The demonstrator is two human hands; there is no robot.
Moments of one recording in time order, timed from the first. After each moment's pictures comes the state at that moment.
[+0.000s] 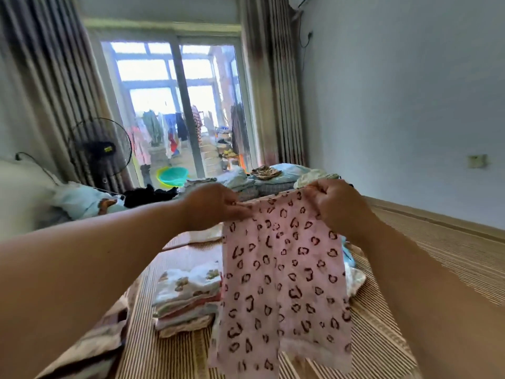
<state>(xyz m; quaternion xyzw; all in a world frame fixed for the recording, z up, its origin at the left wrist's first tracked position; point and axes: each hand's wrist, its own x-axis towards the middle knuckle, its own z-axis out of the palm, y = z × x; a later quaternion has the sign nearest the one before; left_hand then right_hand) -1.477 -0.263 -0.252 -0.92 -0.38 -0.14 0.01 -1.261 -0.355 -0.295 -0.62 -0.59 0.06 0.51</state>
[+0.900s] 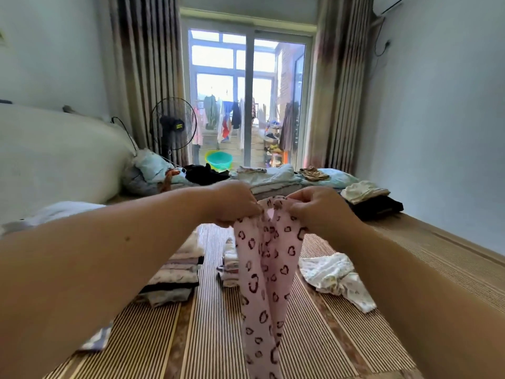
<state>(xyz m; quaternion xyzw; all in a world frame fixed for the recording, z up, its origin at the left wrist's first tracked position) -1.629 -0.368 -0.243 -0.80 -0.55 -0.17 -0.17 -1.453 -0.416 -0.268 -0.55 -0.66 0.19 0.47</state>
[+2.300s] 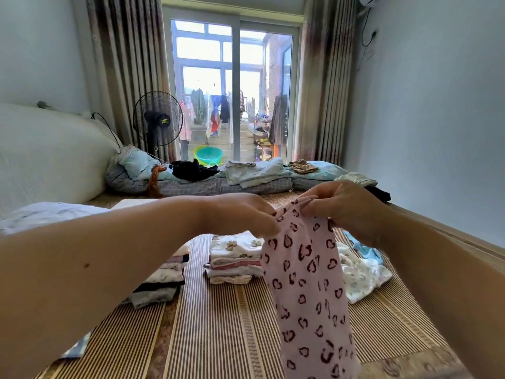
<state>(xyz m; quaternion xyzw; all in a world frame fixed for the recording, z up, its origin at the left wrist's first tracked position) -1.594 -0.385 -0.253 -0.90 -0.38 -0.08 -0.22 -1.388 -0.429 -0.262 -0.49 -0.67 0.34 0.44</state>
